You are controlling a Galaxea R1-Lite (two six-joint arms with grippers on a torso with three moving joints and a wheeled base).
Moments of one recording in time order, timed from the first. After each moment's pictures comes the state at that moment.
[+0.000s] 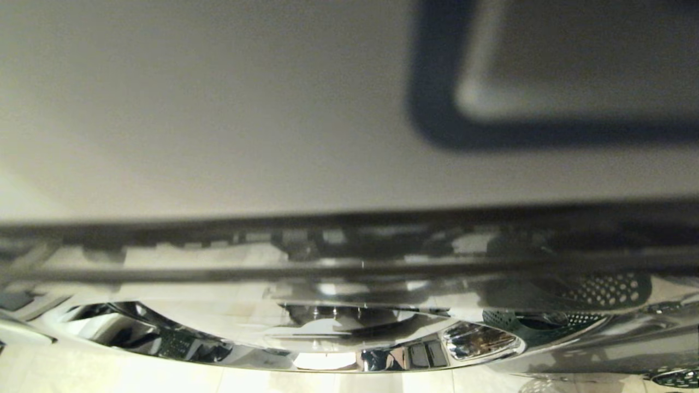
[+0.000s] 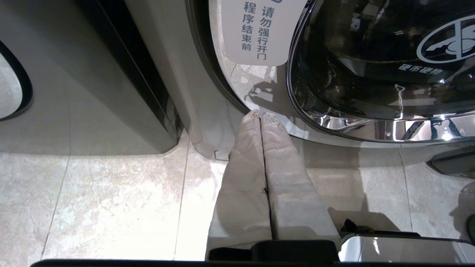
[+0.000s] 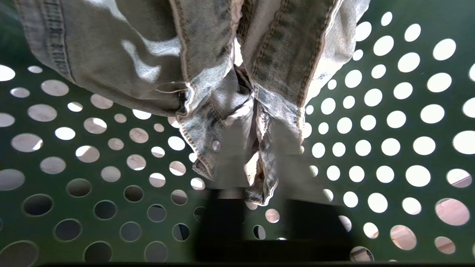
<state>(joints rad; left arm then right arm) 0.00 0.00 0.00 -0.04 0.02 -0.07 -0.83 3.06 -0.35 -1.52 0.16 -0.05</state>
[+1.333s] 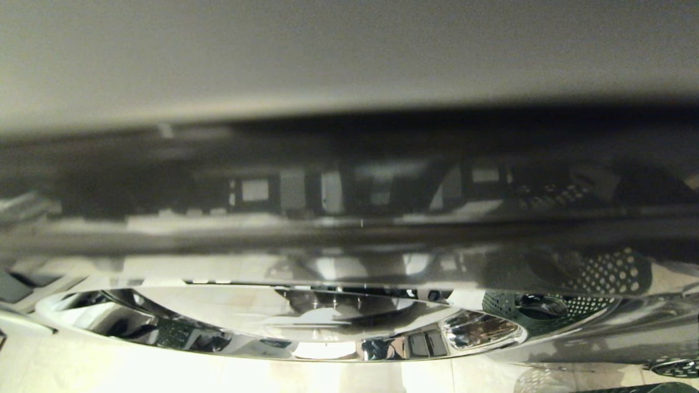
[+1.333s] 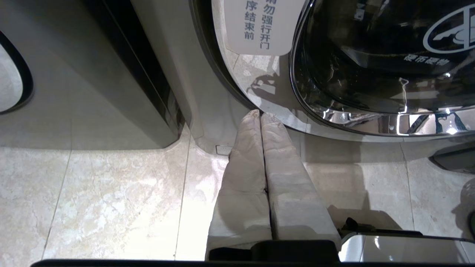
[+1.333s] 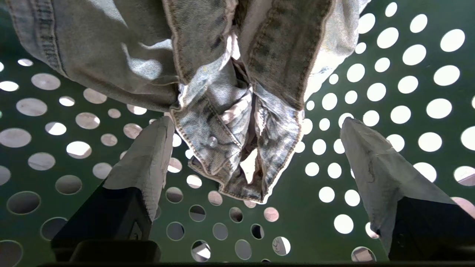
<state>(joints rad) 0.00 0.00 0.00 -0.04 0.02 -0.07 -0.83 3.06 -0.35 -1.52 0.17 -0.05</state>
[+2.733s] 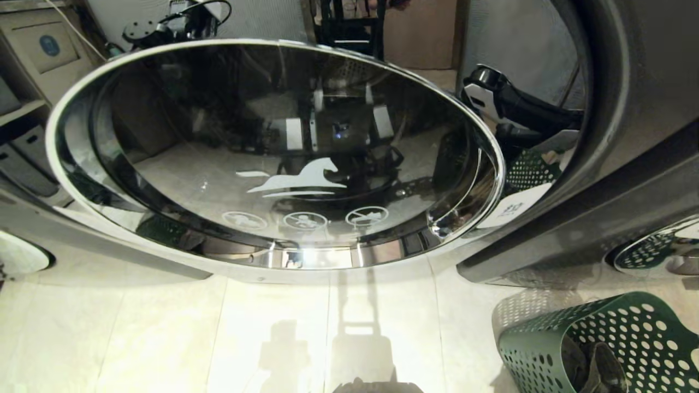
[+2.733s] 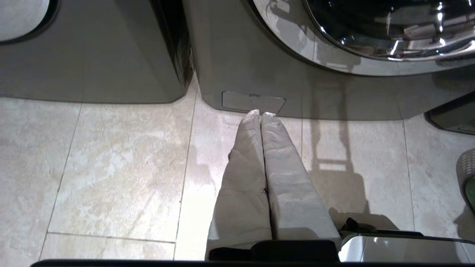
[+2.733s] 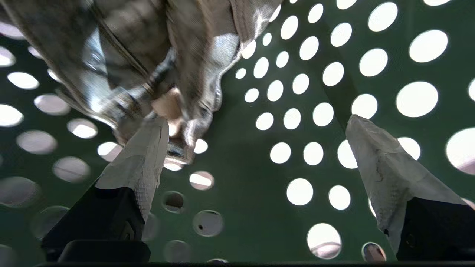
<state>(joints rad) 0.00 0.00 0.00 -0.04 0.03 -0.07 -0.83 3.06 -0.35 -1.52 0.18 -0.05</state>
